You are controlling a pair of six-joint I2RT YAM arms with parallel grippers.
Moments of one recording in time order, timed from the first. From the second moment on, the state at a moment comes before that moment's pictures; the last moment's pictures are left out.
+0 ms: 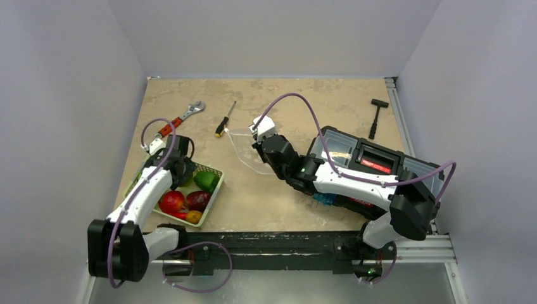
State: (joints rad) left arm -0.11 1.19 0.70 -0.70 -0.42 -0.94; right arm 1.04 1.50 1.07 0.08 0.58 0.03
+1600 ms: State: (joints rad) left arm -0.35 0.84 0.53 0.06 0.45 -0.90; right arm 1.04 1.50 1.07 0.07 0.47 0.08
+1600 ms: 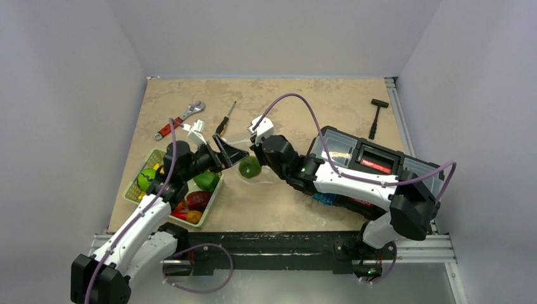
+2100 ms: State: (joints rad) left arm -0.35 0.74 0.58 -0.13 0.41 -0.81; right arm 1.04 1.50 1.07 0.07 0.45 0.09
